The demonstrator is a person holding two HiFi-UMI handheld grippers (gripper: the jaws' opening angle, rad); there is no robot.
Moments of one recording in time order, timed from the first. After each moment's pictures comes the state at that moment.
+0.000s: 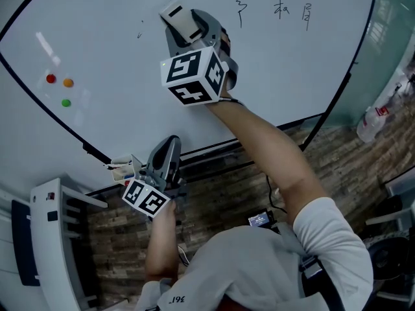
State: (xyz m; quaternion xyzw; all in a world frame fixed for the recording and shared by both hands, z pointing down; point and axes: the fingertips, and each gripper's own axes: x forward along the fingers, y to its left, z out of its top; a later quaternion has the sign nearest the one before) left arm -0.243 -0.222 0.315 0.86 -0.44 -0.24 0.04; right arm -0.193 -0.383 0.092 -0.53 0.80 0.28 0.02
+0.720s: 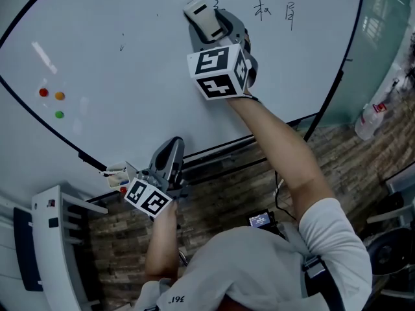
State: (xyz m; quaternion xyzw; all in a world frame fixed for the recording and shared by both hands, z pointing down) left arm -0.194 -0.237 0.313 0.88 -0.42 -0.22 0.04; right arm -0.095 -0.413 0.093 -0.56 0.78 0.28 0.02
